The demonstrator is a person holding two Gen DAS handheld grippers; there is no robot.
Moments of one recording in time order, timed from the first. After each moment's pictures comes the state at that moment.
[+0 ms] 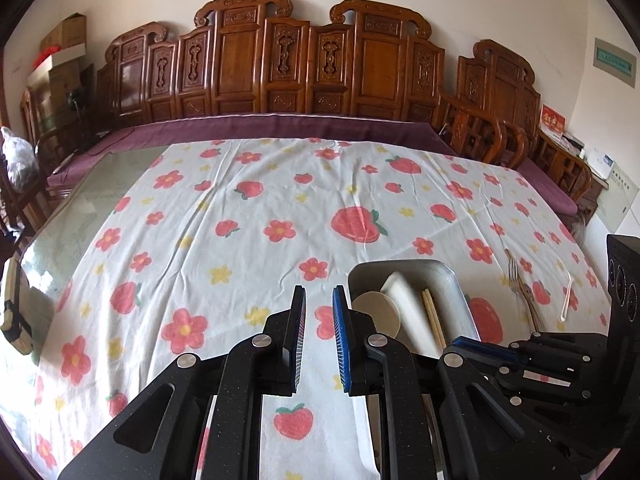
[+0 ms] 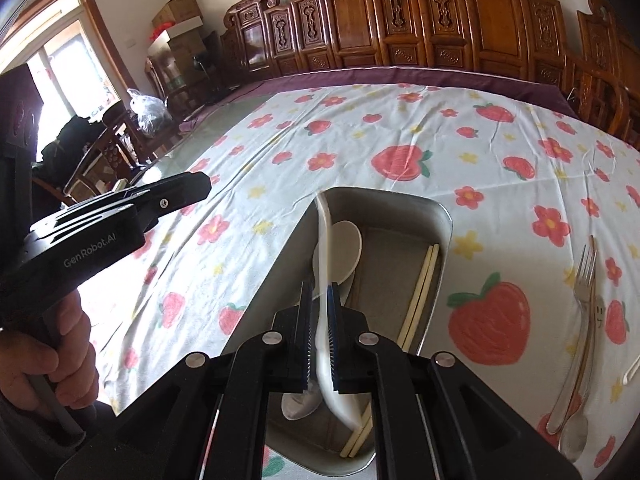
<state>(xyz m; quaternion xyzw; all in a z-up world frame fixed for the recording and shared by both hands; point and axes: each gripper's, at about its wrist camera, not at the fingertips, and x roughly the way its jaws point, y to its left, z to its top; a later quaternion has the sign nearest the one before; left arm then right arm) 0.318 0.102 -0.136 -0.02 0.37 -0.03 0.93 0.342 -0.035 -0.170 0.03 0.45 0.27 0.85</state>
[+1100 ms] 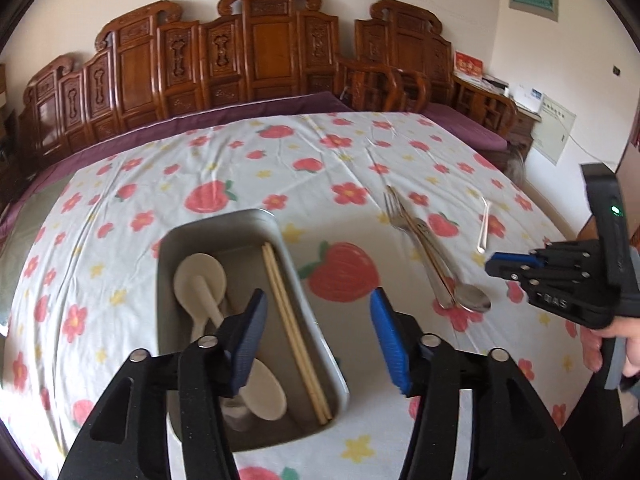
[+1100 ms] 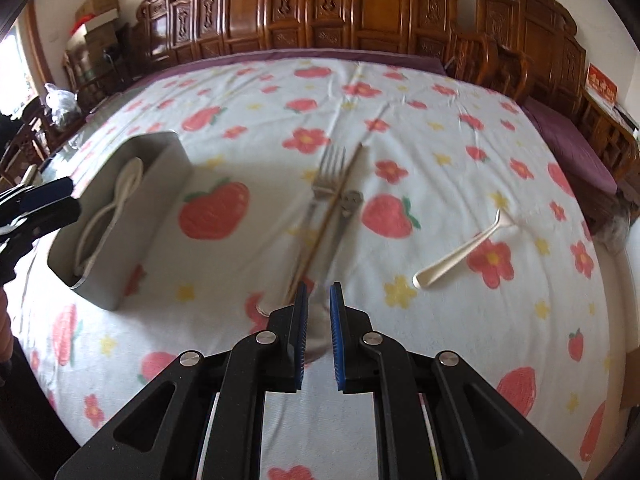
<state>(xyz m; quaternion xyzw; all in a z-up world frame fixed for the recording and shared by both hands) 0.274 -0.037 -0.164 0.05 0.39 -0.17 0.91 0.306 -0.249 -0.207 -0.02 0.48 0.11 0.87</state>
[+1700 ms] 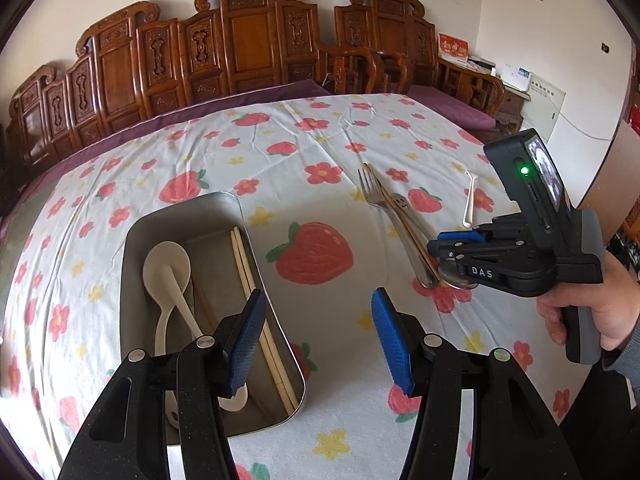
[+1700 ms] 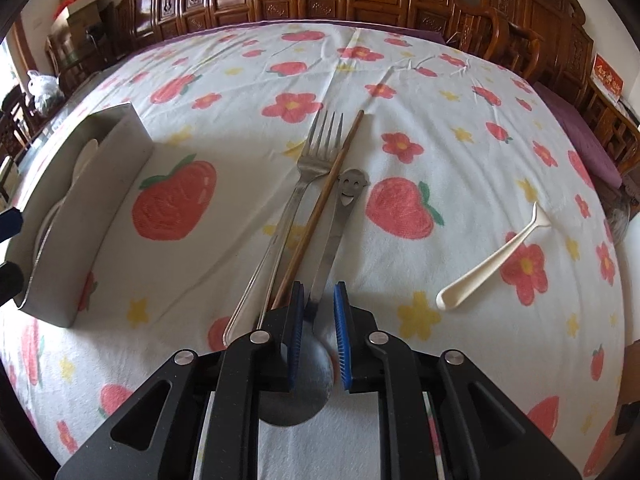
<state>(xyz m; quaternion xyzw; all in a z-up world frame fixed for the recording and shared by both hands) 0.266 -0.061 -0.179 0.07 0.40 -0.18 0.90 0.348 -0.236 -0.246 -0.04 0.52 0.09 0.85</state>
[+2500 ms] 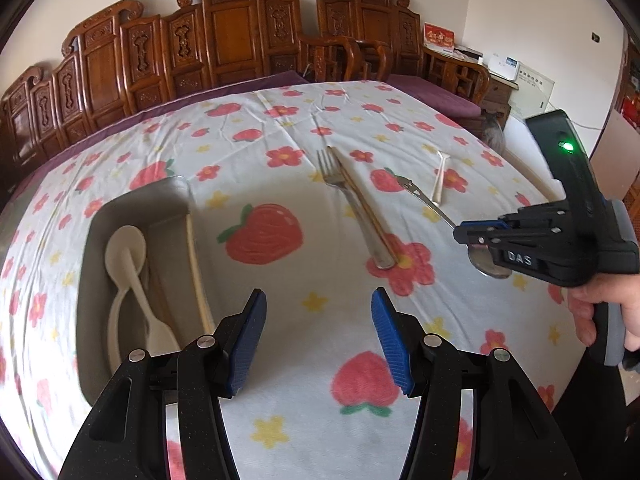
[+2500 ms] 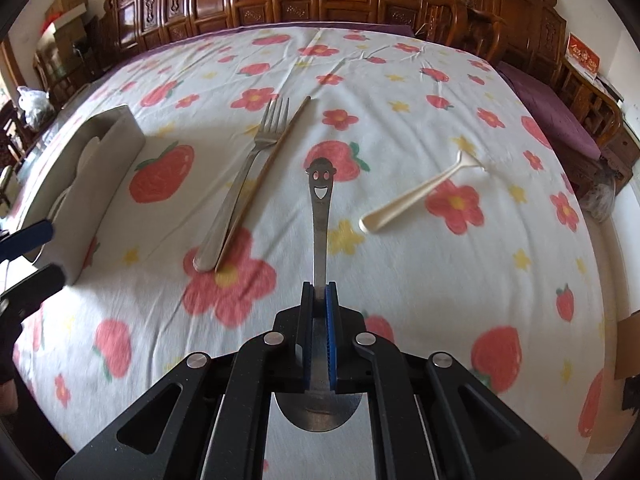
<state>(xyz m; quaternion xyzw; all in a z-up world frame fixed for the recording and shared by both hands) 0.245 -0.100 -0.191 0.08 0.41 -0.20 0.89 0.294 -0.285 -0.228 -0.02 0.52 0.07 0.85</state>
